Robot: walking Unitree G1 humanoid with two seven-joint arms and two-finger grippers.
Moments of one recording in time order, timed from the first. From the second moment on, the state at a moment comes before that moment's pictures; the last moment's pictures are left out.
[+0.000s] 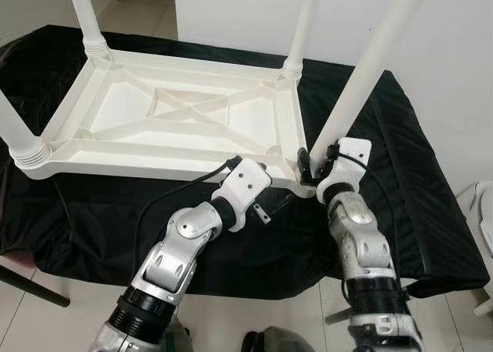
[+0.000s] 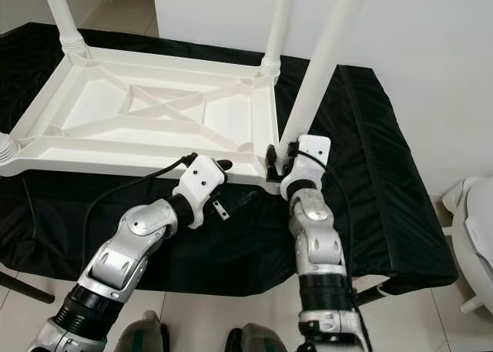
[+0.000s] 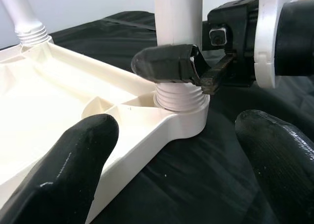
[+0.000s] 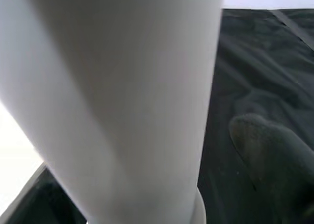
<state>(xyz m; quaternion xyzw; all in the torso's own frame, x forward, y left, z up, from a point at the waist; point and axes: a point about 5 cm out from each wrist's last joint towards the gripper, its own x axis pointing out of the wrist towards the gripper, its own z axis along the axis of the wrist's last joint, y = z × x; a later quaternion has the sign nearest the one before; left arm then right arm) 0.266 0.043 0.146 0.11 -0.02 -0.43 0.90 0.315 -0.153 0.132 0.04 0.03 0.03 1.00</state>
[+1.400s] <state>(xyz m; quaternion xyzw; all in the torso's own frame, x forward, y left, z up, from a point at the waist) 0.268 0.046 0.147 0.11 -0.02 -0.42 0.90 0.341 -0.165 0.127 -0.06 0.01 0.36 0.93</state>
